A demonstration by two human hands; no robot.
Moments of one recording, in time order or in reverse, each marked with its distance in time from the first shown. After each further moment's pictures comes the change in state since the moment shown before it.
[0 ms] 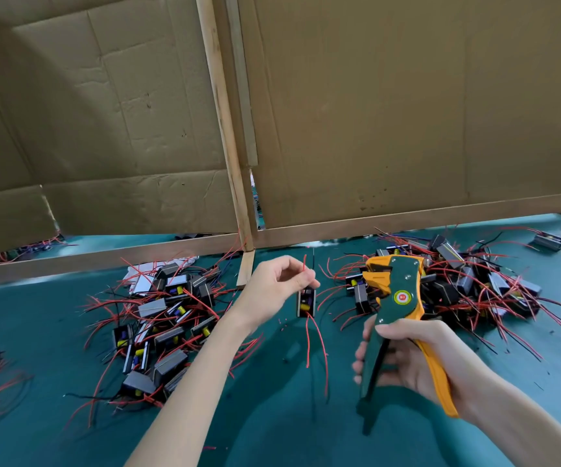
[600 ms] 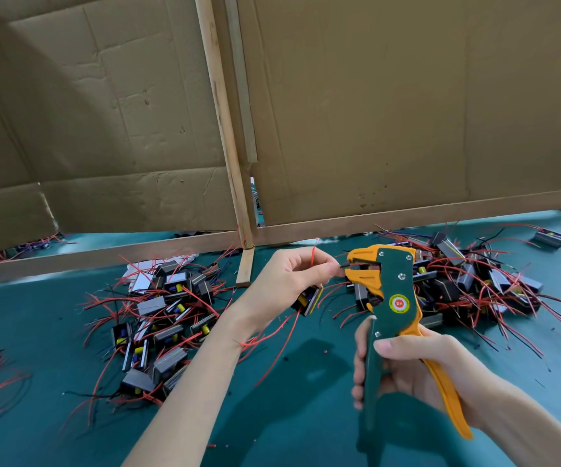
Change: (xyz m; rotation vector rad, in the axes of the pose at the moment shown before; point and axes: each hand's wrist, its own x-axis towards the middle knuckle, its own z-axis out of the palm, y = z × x) left_hand -0.014 0.045 0.014 -0.111 -0.145 0.031; right_hand -0.015 -0.007 0.018 -0.141 -0.299 -0.052
